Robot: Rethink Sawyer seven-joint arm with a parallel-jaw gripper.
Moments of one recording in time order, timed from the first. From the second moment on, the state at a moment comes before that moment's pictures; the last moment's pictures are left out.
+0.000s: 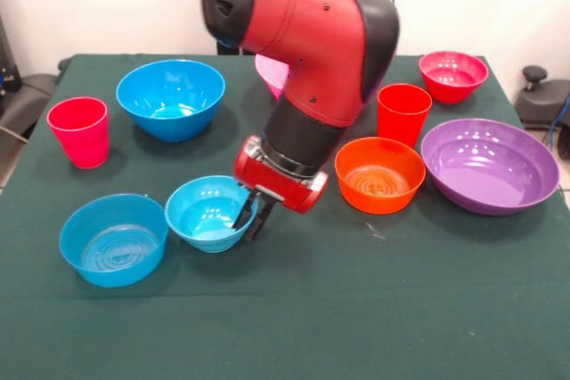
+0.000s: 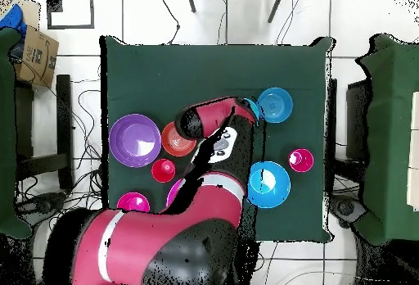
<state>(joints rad) -0.01 -0.19 -0.29 1.16 -0.31 0.42 2.28</state>
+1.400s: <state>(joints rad) -0.06 -0.17 -0.28 1.13 -0.31 0.37 2.28</state>
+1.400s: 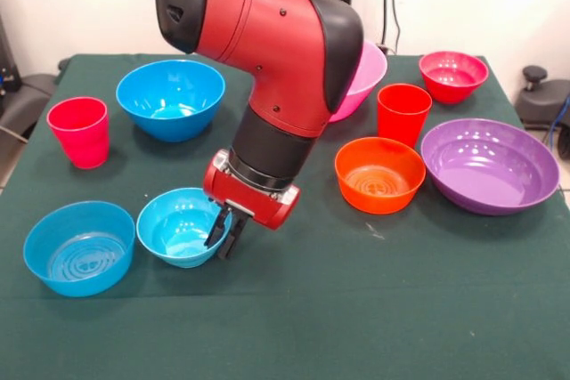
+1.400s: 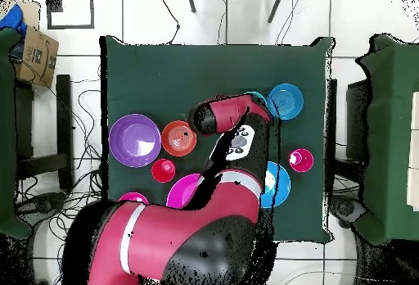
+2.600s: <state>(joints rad) -0.03 -0.16 -0.31 1.13 -0.23 0.37 2.28</state>
